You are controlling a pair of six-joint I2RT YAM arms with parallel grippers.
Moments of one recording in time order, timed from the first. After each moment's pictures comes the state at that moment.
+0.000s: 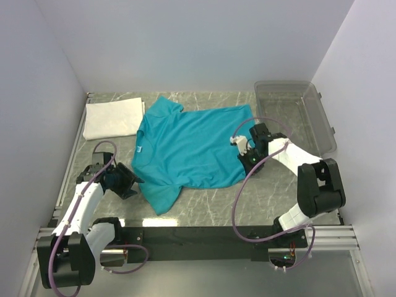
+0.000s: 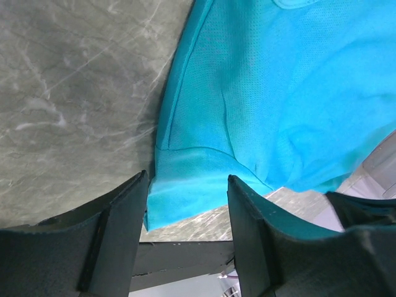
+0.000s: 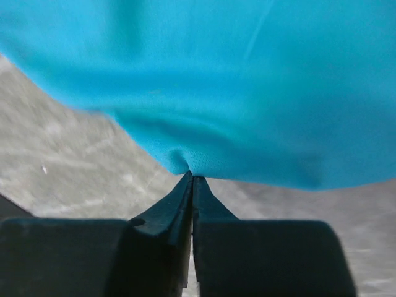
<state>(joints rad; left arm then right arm) 0.07 0.95 0.53 -0.71 0.32 -0.89 0.23 1.55 0.92 -0.75 -0.30 -0.49</state>
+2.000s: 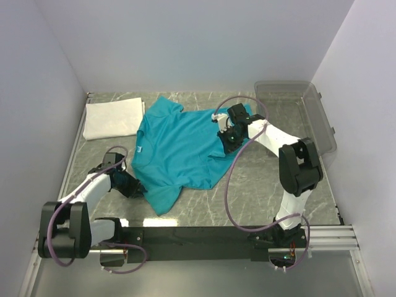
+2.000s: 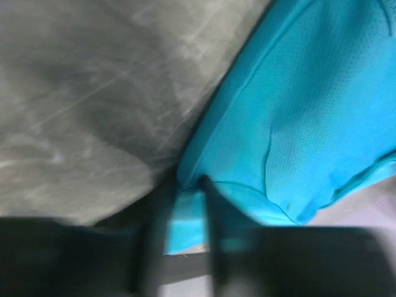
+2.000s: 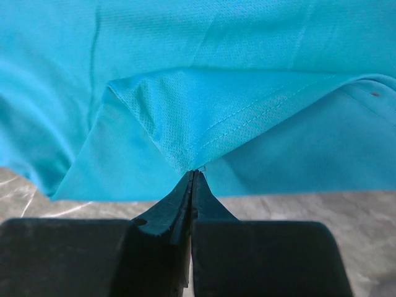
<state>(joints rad) -0.01 1.18 0.48 -0.57 0.28 -0.98 0.39 1.85 1.34 -0.66 -0.28 -0.28</state>
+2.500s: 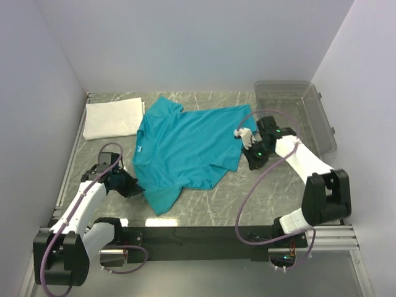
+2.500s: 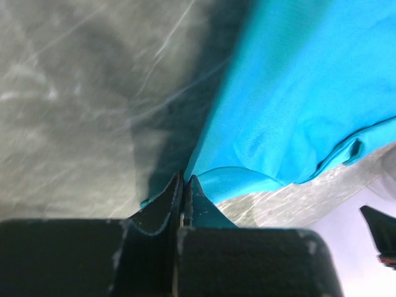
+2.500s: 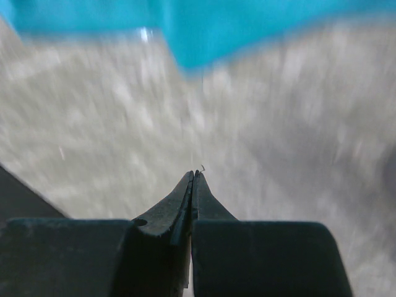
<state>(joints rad) -0.04 0.98 0.53 -0.72 0.26 -0.98 0.22 1.48 1.06 -0.86 -0.33 -0.54</state>
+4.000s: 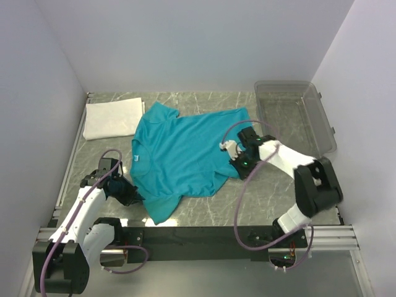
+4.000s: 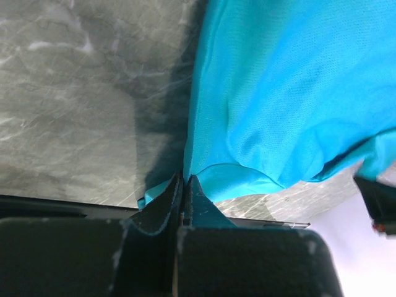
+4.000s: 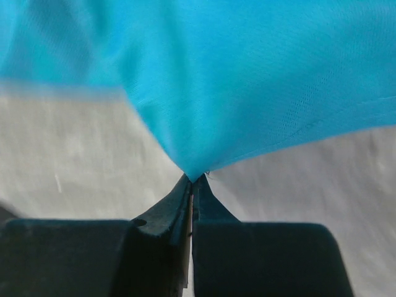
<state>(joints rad) -0.04 0.89 0.49 -0.85 0.29 -0.97 0.40 1.61 0.97 -0.70 -0.23 -0.41</state>
